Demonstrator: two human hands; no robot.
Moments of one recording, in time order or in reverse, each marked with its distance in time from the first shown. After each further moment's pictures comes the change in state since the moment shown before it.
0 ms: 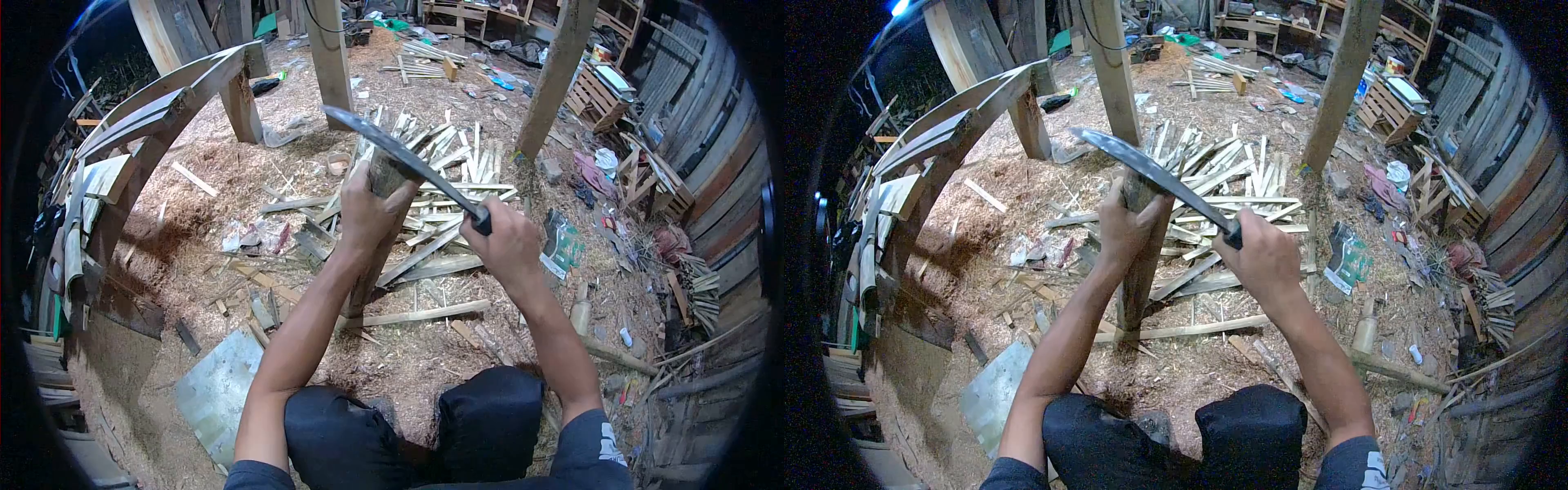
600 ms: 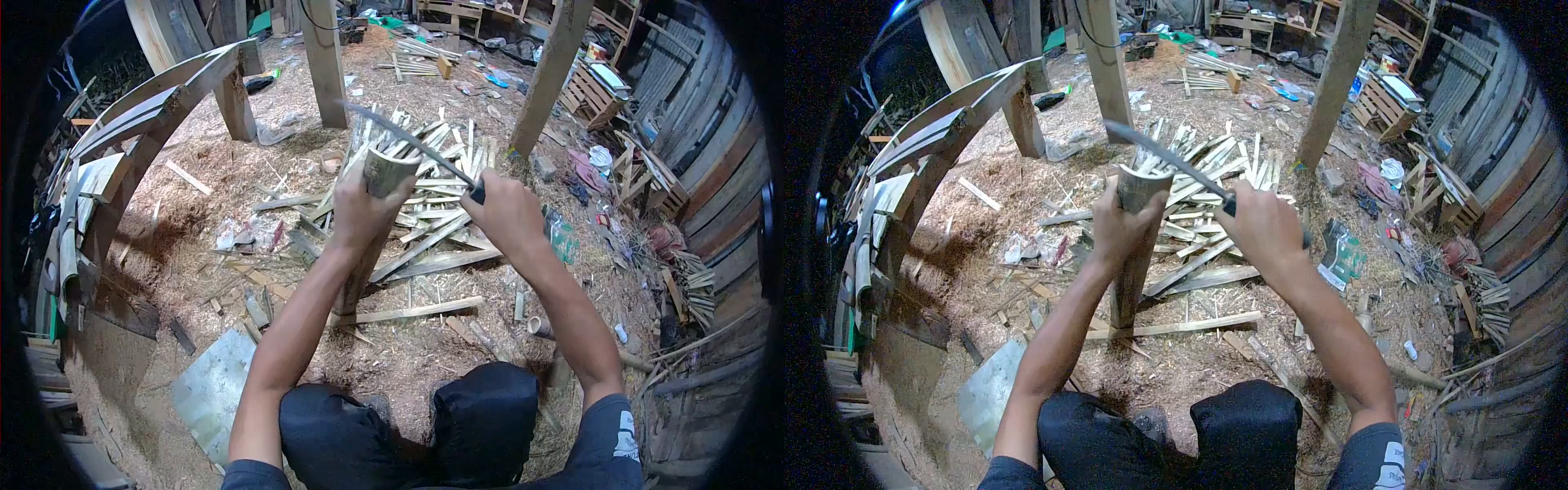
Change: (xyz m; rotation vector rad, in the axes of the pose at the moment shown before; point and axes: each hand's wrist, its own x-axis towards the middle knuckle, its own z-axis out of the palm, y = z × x) left_hand -0.005 -0.004 0.002 -0.049 -0.013 0.091; right_hand 0.036 -0.015 -0.025 -0.224 -0.262 0.056
